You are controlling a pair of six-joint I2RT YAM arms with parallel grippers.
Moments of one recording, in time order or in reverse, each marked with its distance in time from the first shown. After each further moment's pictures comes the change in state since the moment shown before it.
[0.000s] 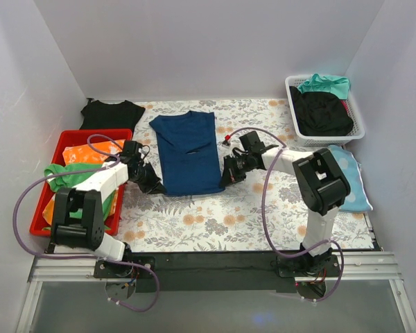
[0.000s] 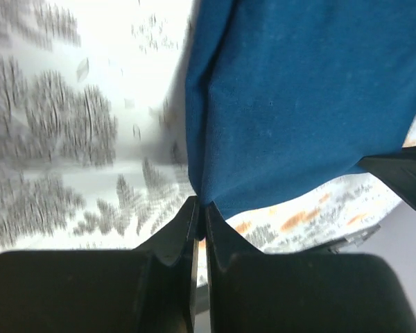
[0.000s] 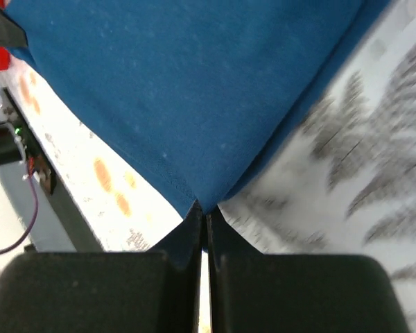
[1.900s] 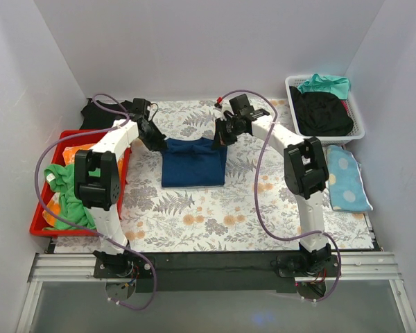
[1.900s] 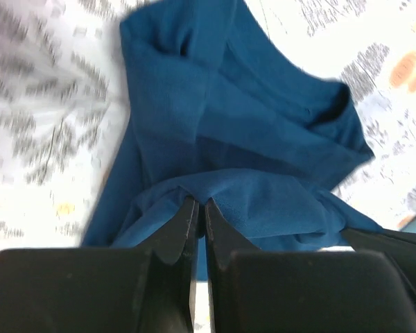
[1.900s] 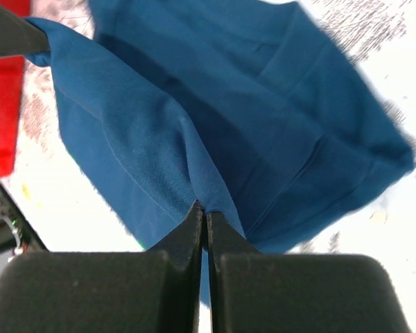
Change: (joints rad) left arm -0.019 0.373 0.642 -0.135 -0.182 -0.112; right arm -0.011 0.211 0.635 -0.300 0.167 -0.017
